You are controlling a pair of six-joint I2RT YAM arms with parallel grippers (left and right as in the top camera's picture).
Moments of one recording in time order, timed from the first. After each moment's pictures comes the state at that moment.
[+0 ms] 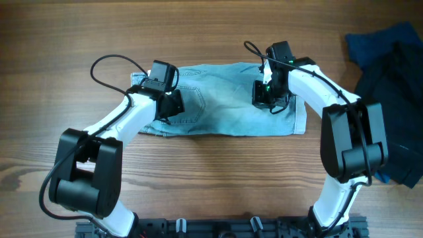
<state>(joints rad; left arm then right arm) -0.29 1.79 1.03 -0.47 0.02 -0.49 0.23 2.02 1.33 -0.75 -0.25 0.31</state>
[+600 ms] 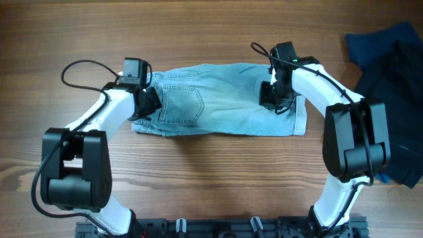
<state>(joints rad) -0.09 1.81 1.04 -0.53 -0.03 -0.49 0.19 2.02 1.33 -0.80 -0.12 0.35</state>
